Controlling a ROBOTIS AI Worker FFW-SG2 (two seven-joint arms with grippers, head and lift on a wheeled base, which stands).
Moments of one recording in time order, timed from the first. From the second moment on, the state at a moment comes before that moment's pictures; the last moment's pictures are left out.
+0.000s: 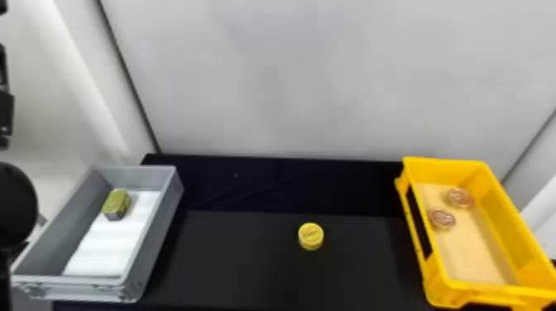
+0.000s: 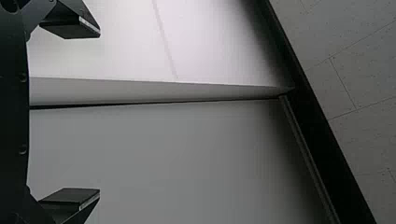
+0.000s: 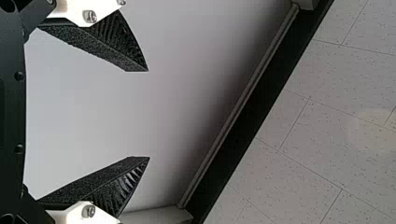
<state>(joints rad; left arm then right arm) -0.18 0.23 0.21 -2.30 0.00 0.20 0.18 -0.74 -0.46 0.17 -2.21 0.12 0.43 -0.27</state>
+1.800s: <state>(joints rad) -0.15 0.20 0.19 -2.29 0.01 0.20 0.17 -0.70 -0.23 0.24 -1.83 0.41 1.28 0.72</state>
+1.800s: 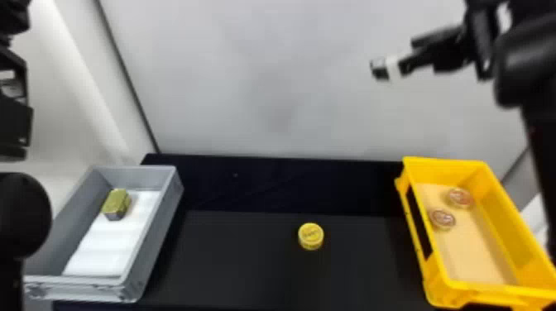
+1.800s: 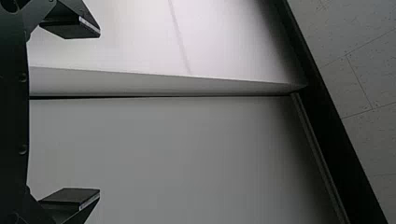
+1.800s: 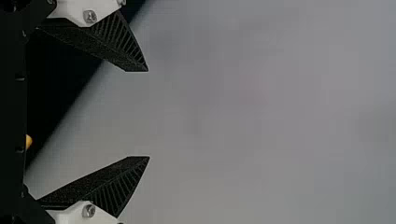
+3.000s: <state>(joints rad) -0.16 0.18 0.16 -2.24 0.02 0.15 0.17 -0.53 -0.12 0.19 -1.28 0.48 1.04 0.89</state>
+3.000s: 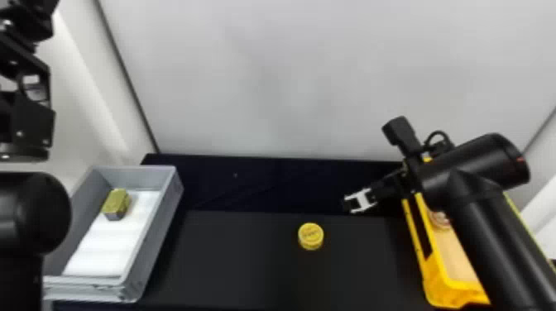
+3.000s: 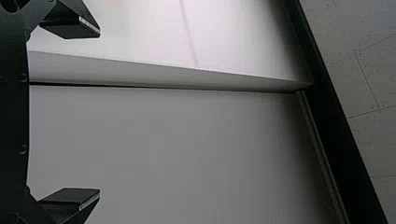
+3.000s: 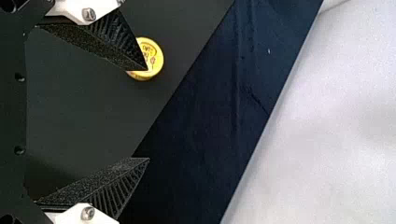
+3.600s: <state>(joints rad) -0.18 0.18 0.14 -2.22 0.02 0.14 0.17 -0.61 -0.08 0.33 -0.93 0.41 0.82 0.86</state>
